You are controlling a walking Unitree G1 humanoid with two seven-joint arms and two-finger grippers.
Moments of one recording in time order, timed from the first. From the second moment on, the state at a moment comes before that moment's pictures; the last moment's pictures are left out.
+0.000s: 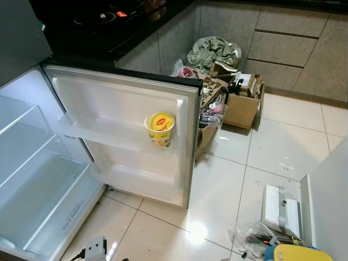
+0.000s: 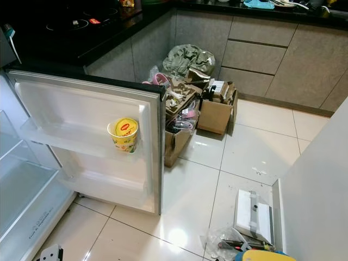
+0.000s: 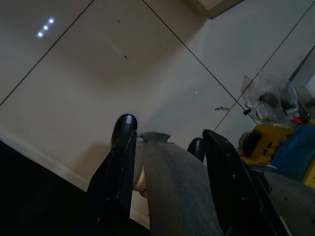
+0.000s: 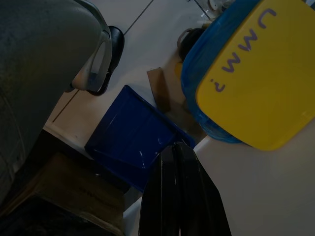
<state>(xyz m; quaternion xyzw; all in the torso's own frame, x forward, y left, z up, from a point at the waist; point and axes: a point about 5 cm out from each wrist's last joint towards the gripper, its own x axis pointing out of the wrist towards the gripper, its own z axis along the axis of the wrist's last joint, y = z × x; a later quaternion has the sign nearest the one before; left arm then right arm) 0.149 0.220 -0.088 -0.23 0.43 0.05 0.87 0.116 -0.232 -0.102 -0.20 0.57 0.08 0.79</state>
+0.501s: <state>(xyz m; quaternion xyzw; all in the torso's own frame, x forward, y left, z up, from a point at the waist) 0.149 0.217 -0.089 -0.23 0.43 0.05 0.87 0.116 -0.234 -0.102 -0.20 0.57 0.08 0.79</state>
